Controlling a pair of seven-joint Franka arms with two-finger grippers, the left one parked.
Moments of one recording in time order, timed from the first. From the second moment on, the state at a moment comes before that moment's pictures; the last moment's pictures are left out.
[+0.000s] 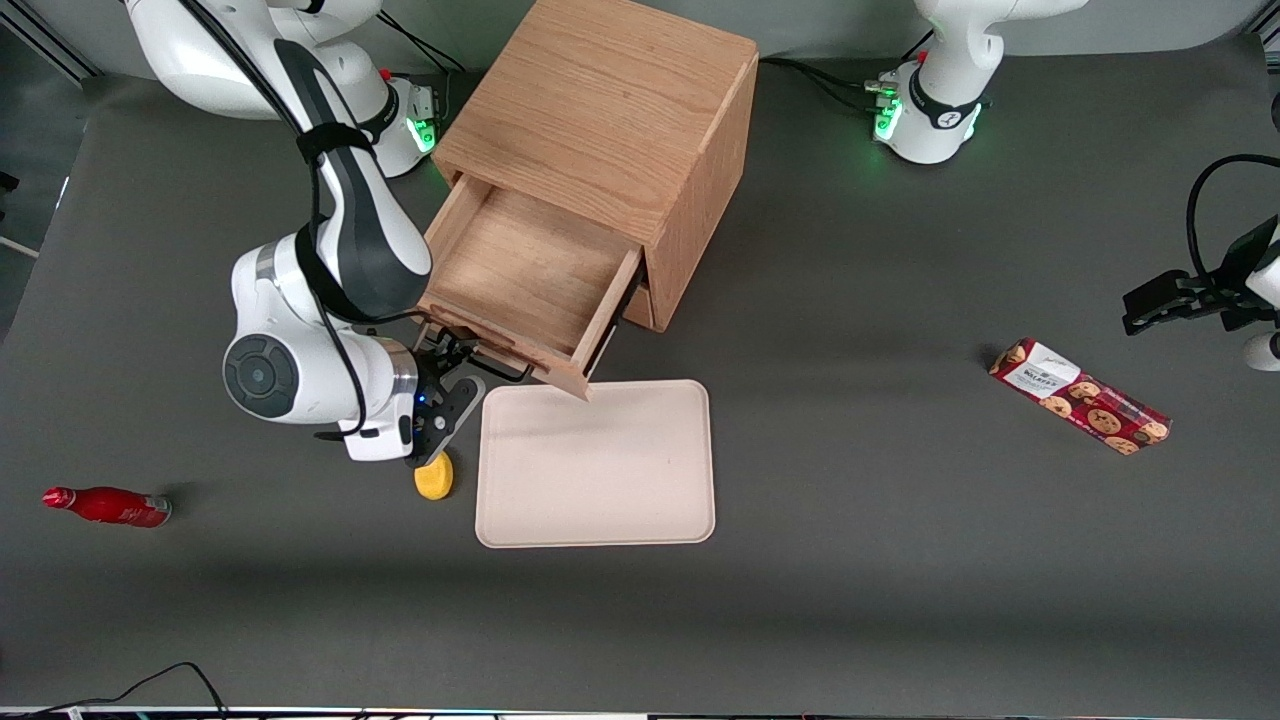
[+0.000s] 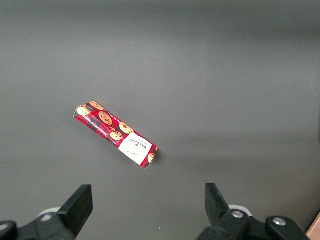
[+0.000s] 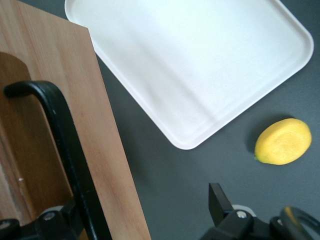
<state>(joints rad) 0.43 0.49 -0.14 -1.50 0.29 1.73 -0.62</state>
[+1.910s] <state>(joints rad) 0.32 0.59 -0.13 -1.36 0.29 1.72 -0.77</state>
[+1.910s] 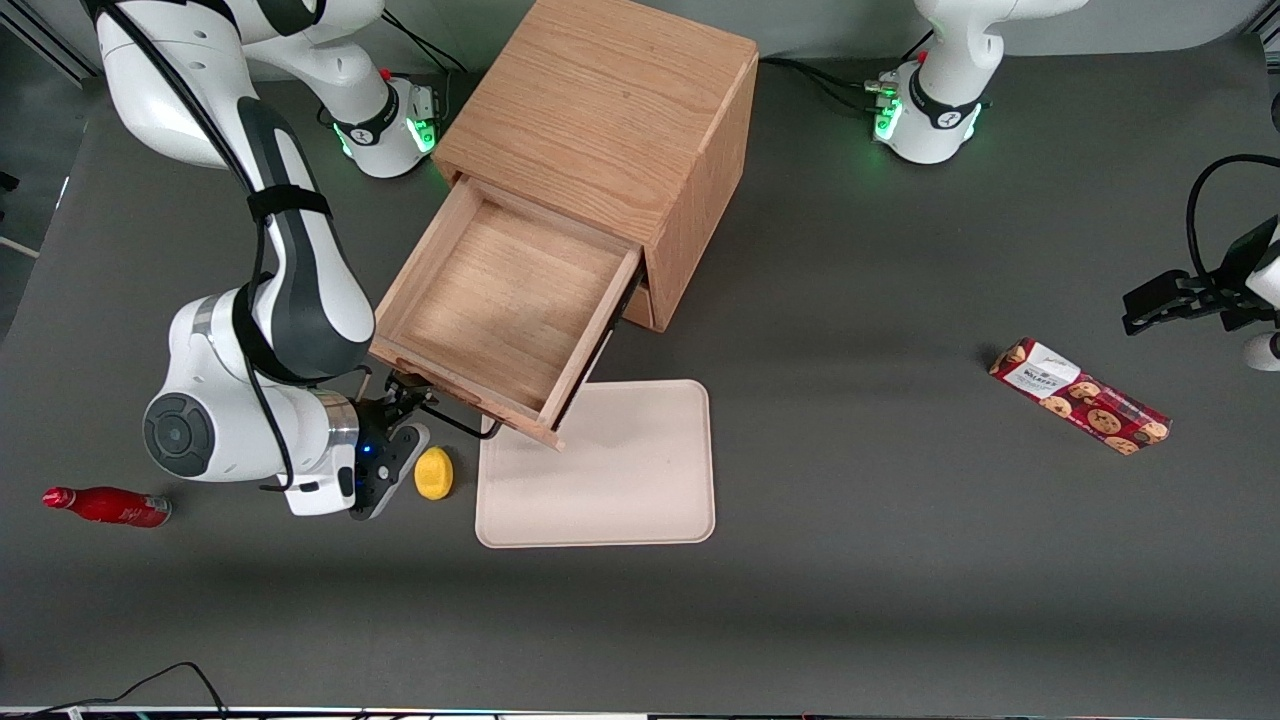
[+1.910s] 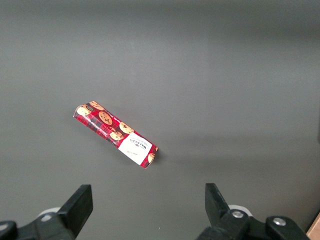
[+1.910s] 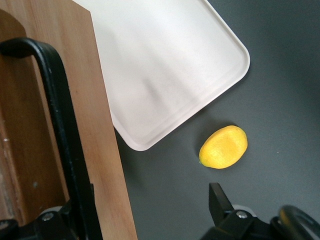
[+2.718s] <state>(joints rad) 0.28 0.50 -0.14 -1.22 0.29 1.62 -0.69</state>
